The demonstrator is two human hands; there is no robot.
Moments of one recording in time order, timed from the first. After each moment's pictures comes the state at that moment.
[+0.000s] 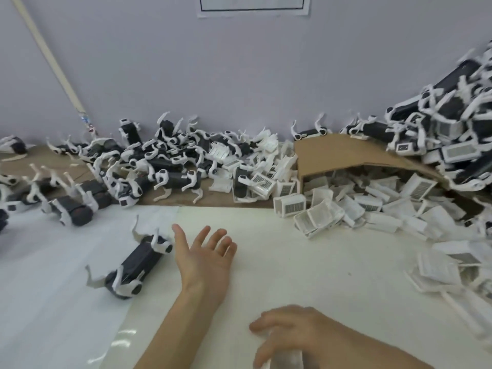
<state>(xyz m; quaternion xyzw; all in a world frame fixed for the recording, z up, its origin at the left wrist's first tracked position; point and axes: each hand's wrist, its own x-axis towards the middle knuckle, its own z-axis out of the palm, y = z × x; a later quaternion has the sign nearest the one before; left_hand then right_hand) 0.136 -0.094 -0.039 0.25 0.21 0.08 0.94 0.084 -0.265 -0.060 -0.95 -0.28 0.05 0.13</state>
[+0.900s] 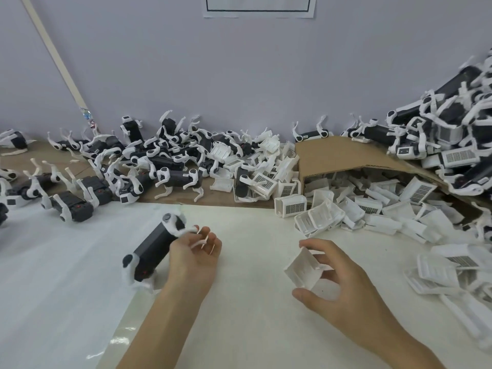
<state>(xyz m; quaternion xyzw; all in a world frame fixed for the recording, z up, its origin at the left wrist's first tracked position) 0.145 -0.076 -0.035 0.23 0.26 0.08 0.94 0.097 -0.323 -0.039 -0.87 -0.19 -0.08 0.45</state>
